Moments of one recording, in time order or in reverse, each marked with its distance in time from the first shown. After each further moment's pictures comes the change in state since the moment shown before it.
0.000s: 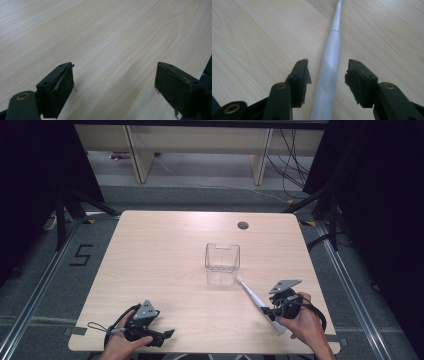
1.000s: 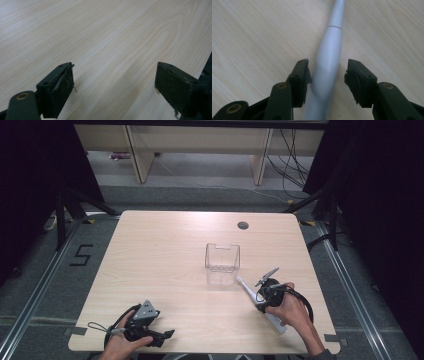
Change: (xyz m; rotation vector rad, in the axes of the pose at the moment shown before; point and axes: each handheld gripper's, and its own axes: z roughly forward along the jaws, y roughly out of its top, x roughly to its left) left arm 0.000 0.000 0.000 0.013 0.004 0.018; right arm -0.012 0.031 0.043 0.231 0.014 -0.022
